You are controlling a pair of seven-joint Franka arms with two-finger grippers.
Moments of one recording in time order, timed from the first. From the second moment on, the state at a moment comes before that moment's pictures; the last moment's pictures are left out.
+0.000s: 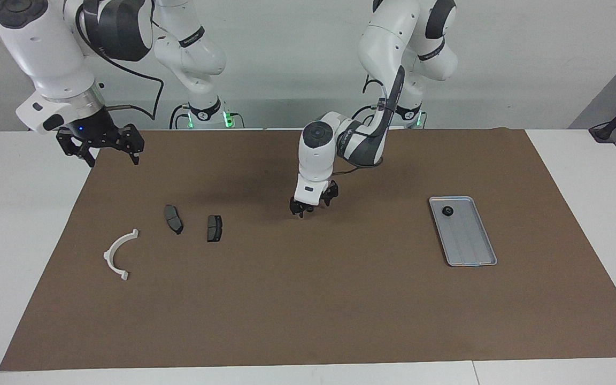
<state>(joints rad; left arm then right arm) -0.78 0.45 0.03 -1.80 -0.04 2.25 -1.10 -0.31 0.00 0.25 -1.64 -0.07 1.64 -0.15</state>
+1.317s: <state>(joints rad) -0.80 0.44 0.03 -1.83 -0.04 2.27 -1.12 0.01 -0.01 -0.10 -1.65 -0.04 1.55 -0.15</state>
